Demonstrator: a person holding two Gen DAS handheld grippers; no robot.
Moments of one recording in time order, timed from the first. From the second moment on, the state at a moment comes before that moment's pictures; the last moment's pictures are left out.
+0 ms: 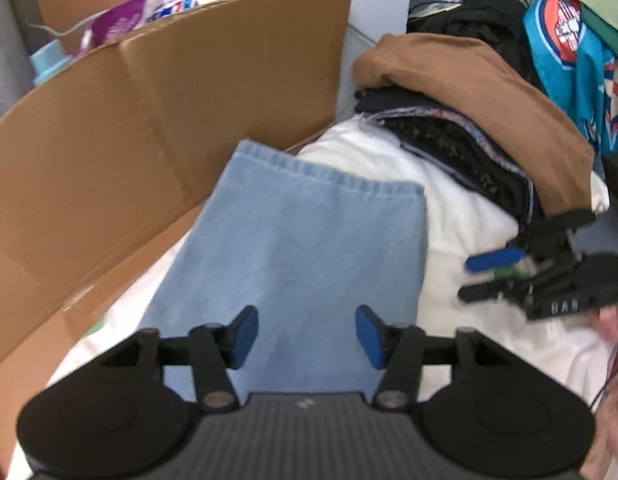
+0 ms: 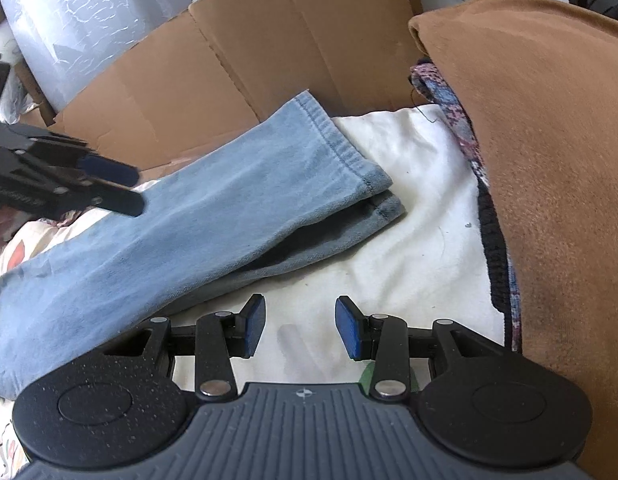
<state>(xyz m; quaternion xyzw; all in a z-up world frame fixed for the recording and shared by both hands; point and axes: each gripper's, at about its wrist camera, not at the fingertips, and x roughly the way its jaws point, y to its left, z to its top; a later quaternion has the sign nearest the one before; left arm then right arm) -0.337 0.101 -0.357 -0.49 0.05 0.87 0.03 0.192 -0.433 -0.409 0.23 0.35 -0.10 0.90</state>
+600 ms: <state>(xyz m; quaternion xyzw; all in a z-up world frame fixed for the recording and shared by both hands) -0.236 0.118 -0.395 -0.53 0.08 0.84 -0.03 0.215 -0.405 -0.371 0.11 0.42 -0.03 0.90</state>
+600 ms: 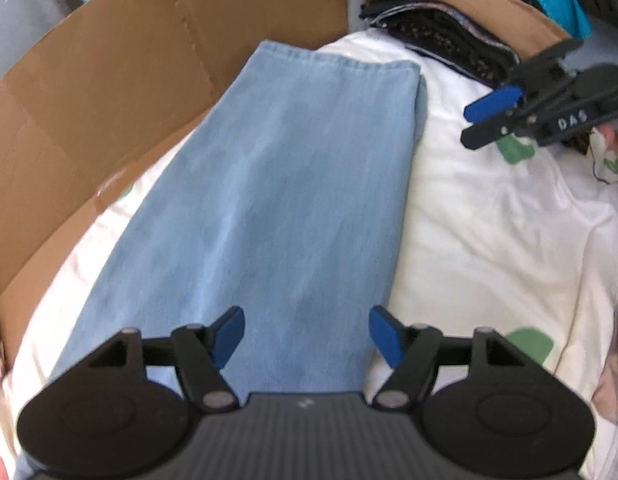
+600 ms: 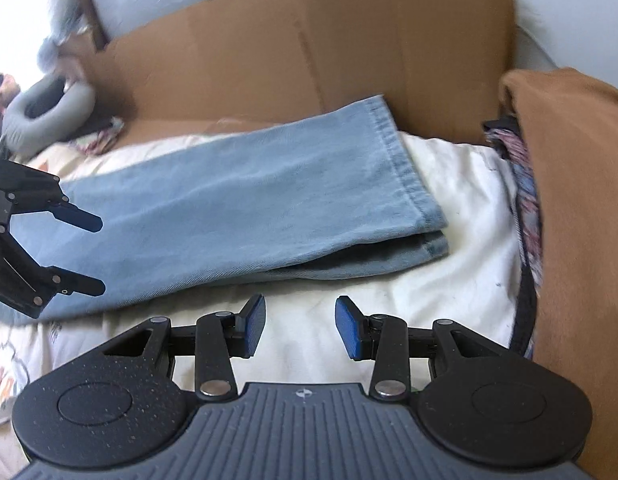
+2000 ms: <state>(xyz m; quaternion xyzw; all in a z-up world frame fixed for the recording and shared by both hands) -0.195 0.123 -0.413 -0.45 0.09 0.89 -0.04 0.256 -0.308 -0.389 0.10 0.46 0.04 0.88</state>
